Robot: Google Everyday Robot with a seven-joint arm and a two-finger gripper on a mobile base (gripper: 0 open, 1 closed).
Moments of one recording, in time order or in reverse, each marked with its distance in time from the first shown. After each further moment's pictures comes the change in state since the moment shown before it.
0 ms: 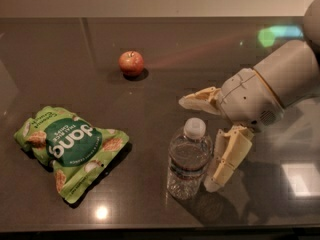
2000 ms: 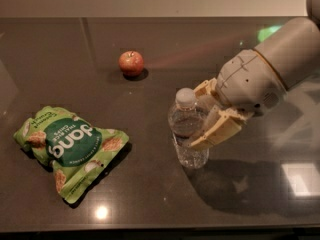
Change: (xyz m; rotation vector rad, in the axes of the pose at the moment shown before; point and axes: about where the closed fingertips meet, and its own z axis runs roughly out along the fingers) arm -0.026 -0.003 -0.013 -0.031 -0.021 -0.089
